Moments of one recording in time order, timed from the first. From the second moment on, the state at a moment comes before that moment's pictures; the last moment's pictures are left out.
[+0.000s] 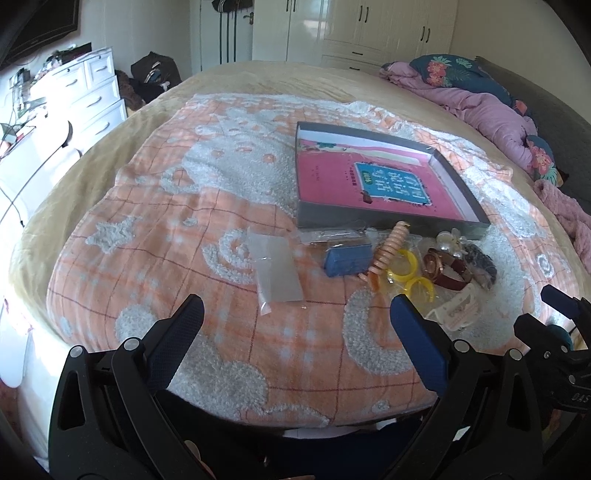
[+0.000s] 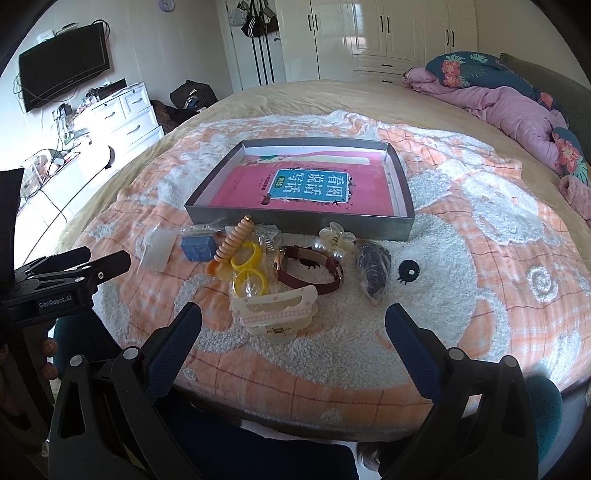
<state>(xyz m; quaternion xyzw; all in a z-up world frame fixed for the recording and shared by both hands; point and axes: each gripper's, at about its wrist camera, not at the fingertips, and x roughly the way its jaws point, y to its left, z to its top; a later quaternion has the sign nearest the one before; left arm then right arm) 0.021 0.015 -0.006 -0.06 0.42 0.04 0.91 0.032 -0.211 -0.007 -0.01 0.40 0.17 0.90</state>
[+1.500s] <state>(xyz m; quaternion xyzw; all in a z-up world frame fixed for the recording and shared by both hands) 0.085 0.067 -0.047 -0.11 0.44 0.01 0.89 0.079 -0.171 -0.081 -0.07 0.43 0.22 0.87</state>
